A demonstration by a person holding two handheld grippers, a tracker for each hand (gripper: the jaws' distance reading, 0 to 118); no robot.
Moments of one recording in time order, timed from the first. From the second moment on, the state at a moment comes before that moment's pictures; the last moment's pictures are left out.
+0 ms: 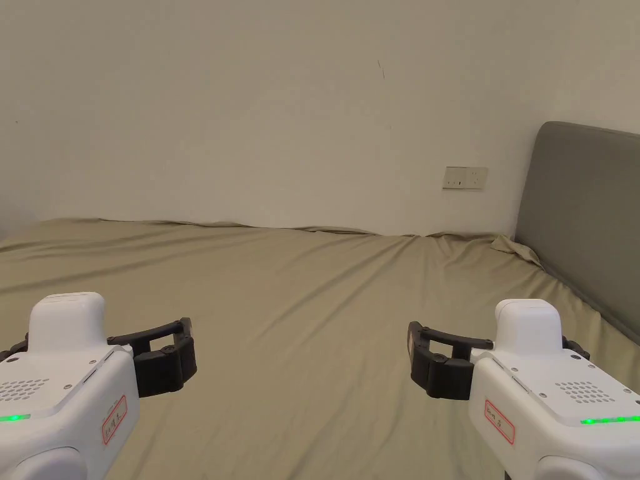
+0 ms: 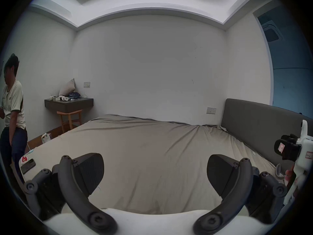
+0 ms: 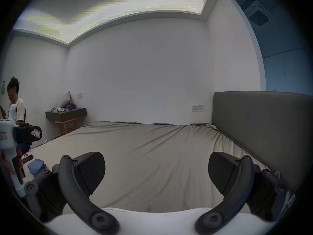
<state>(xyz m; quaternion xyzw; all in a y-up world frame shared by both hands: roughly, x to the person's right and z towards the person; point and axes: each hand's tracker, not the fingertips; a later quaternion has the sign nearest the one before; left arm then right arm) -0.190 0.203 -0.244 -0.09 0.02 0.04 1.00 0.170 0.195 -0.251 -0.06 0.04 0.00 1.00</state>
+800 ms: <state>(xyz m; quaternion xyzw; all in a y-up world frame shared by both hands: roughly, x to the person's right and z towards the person) -0.185 0.218 -0.248 -0.08 0.00 0.04 1.00 0.194 0.203 -0.255 -0.06 0.06 -0.09 0.99</state>
